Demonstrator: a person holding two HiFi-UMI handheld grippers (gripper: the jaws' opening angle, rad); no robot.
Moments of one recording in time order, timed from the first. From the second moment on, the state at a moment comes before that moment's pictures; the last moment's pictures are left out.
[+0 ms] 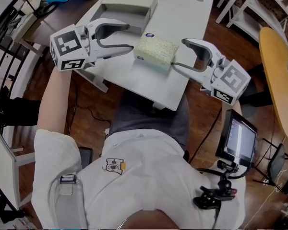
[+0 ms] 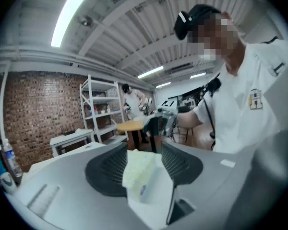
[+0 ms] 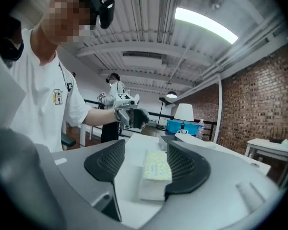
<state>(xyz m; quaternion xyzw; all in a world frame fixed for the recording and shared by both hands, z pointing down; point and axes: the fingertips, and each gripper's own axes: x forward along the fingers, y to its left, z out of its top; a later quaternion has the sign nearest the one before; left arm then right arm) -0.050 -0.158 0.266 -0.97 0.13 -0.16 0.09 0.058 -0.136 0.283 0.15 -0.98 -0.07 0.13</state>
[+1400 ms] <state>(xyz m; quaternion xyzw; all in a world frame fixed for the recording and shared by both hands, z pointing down) 0.003 -0.080 0.388 -0.99 0.04 -0.15 0.03 0.019 -0.077 0.380 0.17 -0.97 -0.04 0.15</state>
